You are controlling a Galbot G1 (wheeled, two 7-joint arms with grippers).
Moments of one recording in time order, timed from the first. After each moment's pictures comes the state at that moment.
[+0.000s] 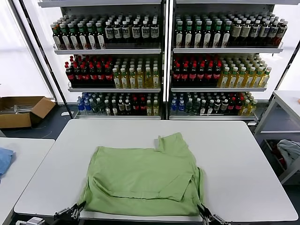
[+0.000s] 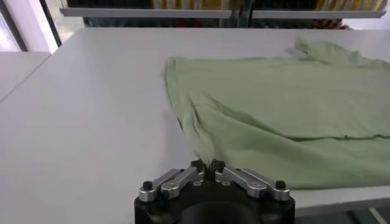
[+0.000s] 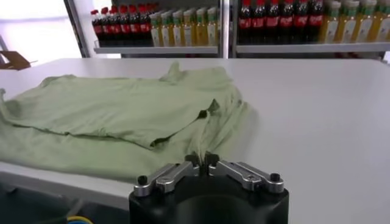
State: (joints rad) left arm 1.86 -1.20 -0.88 -2.22 -0.43 0.58 0.24; right arm -1.94 1.29 0.60 2.28 0.24 -0.21 -0.13
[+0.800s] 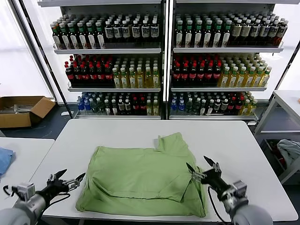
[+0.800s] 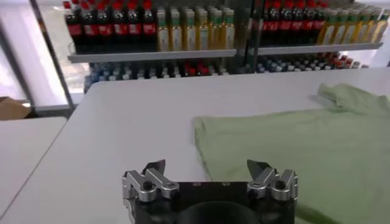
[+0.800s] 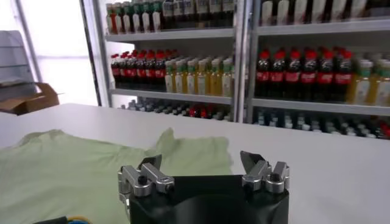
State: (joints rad) left arm 1.47 -0.90 -0.78 -1.95 -0.63 0.56 0.24; right arm -1.15 1.06 0.40 1.86 0.46 -0.36 -0.20
